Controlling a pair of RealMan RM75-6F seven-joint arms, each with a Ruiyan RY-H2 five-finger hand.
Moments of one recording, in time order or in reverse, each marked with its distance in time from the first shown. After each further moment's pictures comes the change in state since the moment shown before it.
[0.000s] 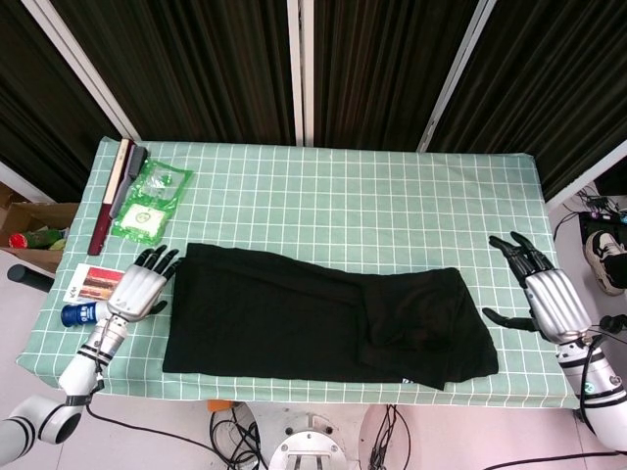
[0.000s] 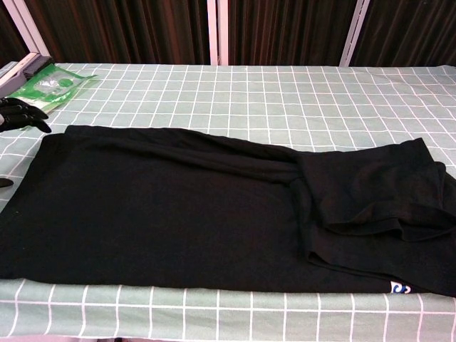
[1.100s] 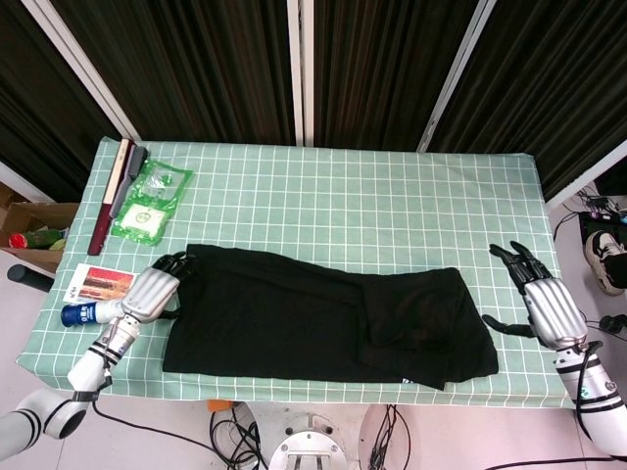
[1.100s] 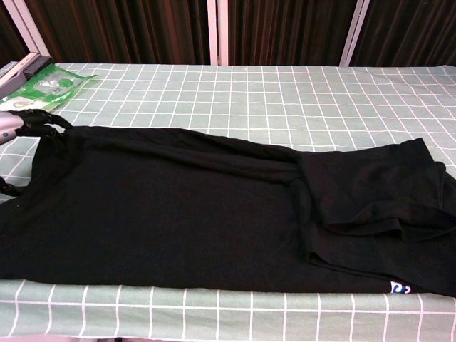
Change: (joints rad) left arm -0.051 -0.015 0.050 0.005 0.033 -0.013 -0.293; right arm -0.032 -0.049 -0.005 0.039 0.001 -0.010 0.007
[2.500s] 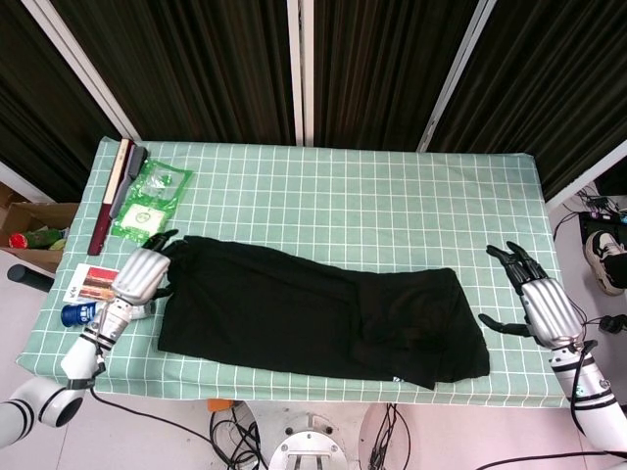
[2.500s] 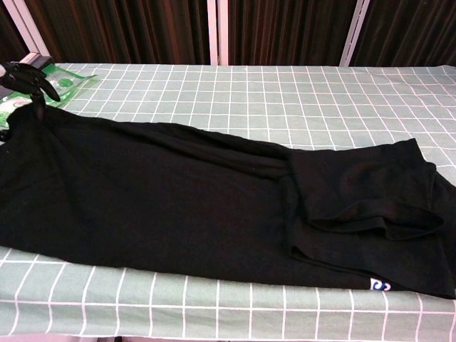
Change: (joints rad) left arm -0.035 0.081 -0.070 -0.083 -0.063 0.038 -0.031; right arm -0.004 -0.065 0.011 0.088 -0.029 0.021 0.064
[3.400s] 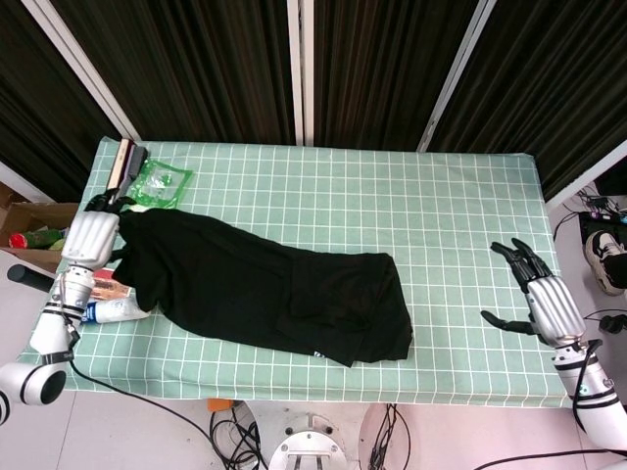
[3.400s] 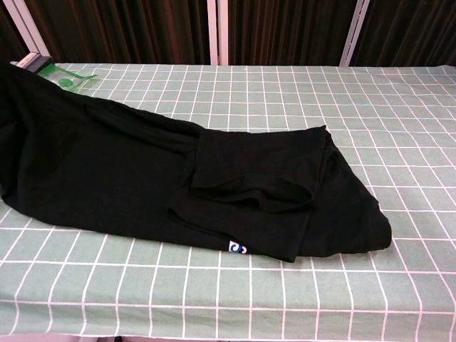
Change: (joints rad) left arm -0.007 0.136 -0.136 -0.132 -0.219 -0.066 0.120; right arm -0.005 -0.013 0.008 0.029 -0.001 0.031 0.042
